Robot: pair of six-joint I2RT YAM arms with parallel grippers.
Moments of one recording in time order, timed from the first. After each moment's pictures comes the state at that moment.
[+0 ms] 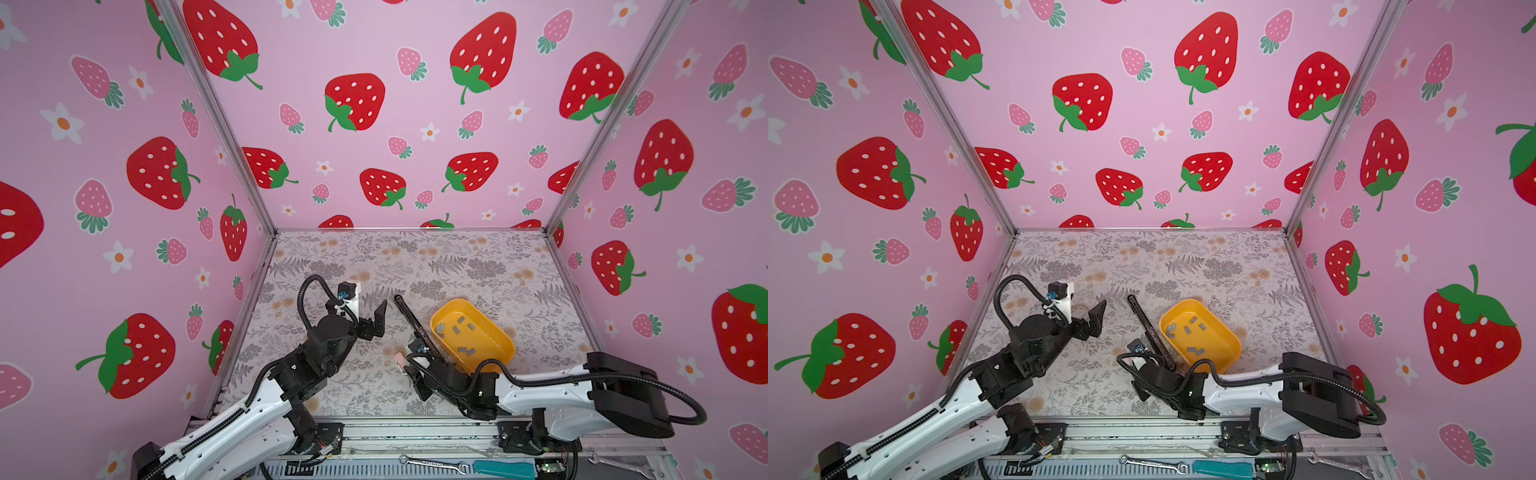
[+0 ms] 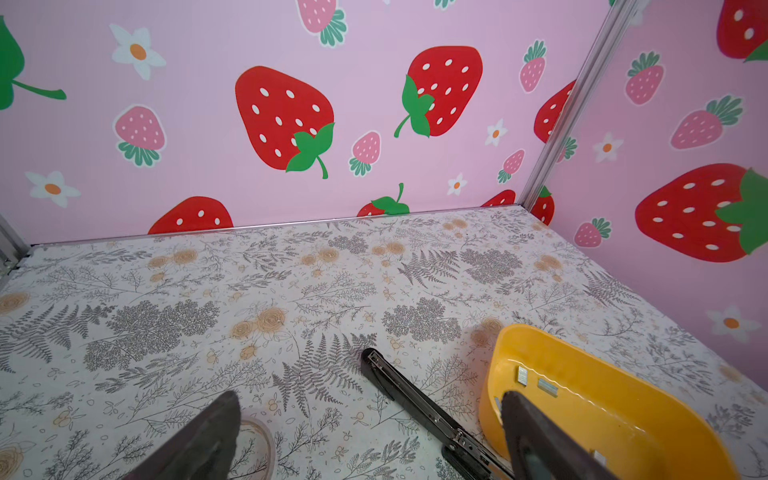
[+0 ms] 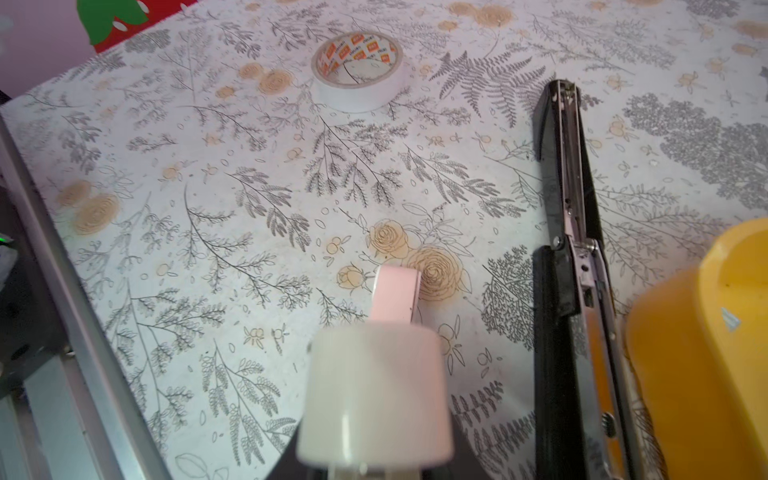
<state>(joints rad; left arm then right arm) -0.78 0.74 0.58 -0.06 -0.41 -0.21 1.41 1.40 0.54 0.19 0.42 0.41</state>
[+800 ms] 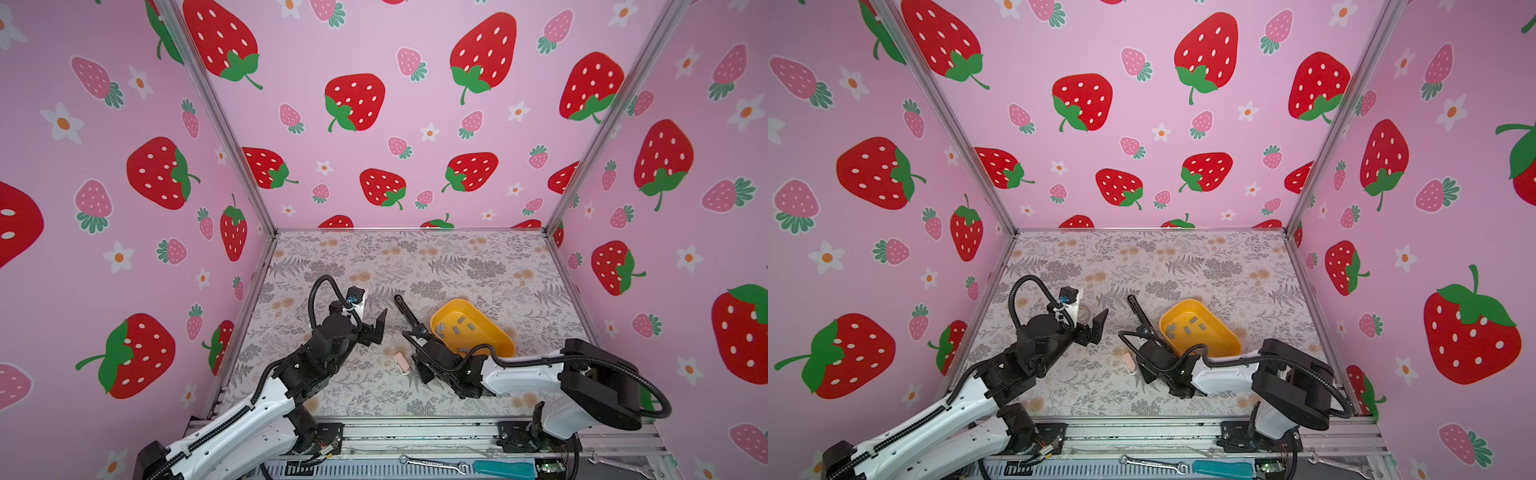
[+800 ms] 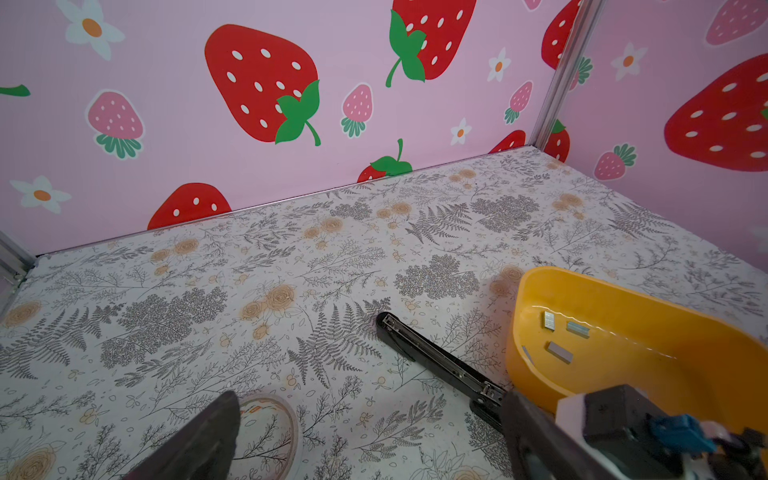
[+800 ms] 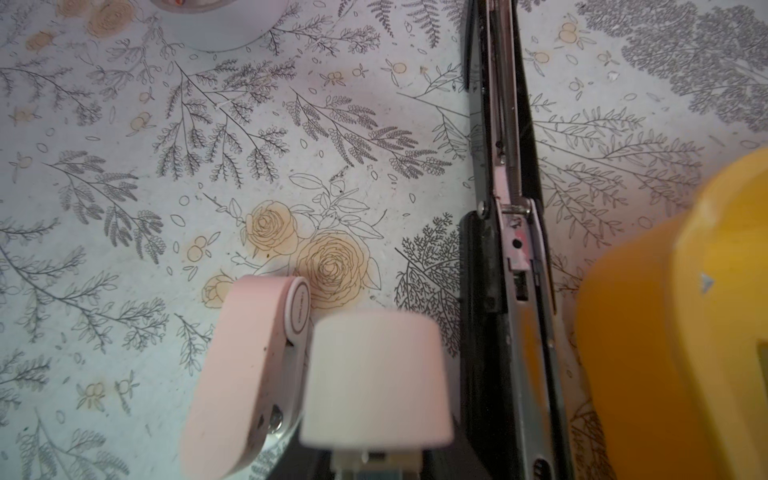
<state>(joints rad) -0.75 0.77 0.56 -0.10 -0.35 -0.09 1.25 1.55 0.61 0.13 0.32 0.43</state>
